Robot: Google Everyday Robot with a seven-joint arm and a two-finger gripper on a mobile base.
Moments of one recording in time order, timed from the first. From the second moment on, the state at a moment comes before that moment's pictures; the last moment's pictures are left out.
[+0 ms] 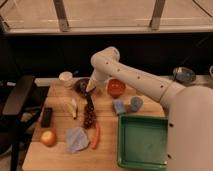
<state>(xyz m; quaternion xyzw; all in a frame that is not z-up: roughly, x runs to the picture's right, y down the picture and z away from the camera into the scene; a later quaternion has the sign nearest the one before) -0.058 0.021 0.826 -0.14 -0.27 -0.61 0.73</state>
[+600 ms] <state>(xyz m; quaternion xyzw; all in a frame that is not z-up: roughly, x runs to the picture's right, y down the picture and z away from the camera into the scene) -0.095 0.050 0.873 -0.14 -0.30 -0.65 0.68</state>
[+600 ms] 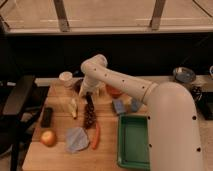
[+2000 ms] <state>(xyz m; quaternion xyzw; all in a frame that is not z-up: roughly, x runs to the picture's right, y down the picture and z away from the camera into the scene) -0.093 0.025 0.845 -0.09 -0.27 -0.65 0.70</state>
